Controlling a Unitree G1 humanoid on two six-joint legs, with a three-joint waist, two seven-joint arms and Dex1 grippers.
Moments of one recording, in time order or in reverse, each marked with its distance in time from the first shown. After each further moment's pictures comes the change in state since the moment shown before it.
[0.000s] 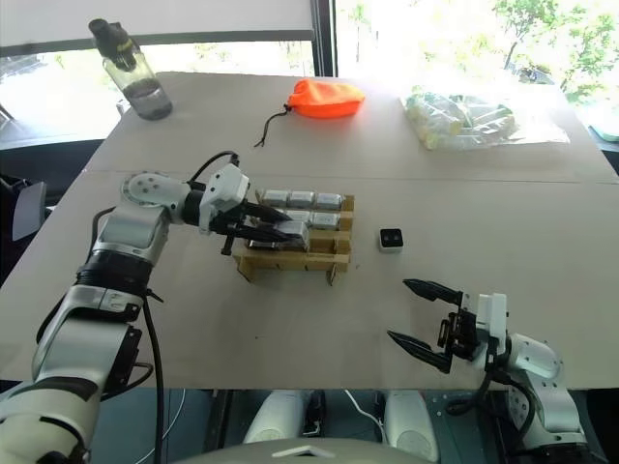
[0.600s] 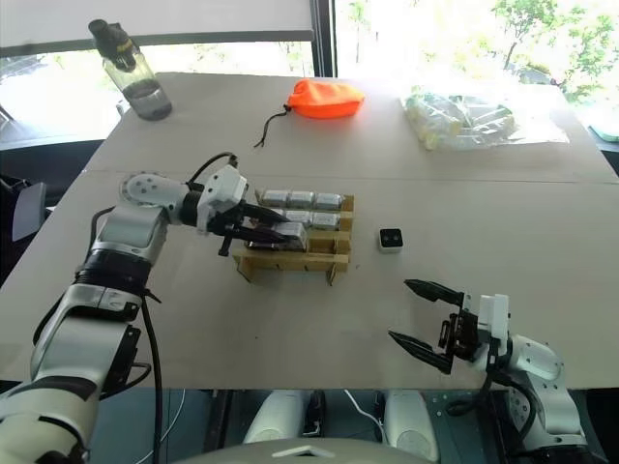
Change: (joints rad) left arm -0.005 0.014 -0.019 0.029 -0.017 -0.015 -0.017; right arm 0.007 0.008 -0.008 -0.002 0.002 0.003 0.000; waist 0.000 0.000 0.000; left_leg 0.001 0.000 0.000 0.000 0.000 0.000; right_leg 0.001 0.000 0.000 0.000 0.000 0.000
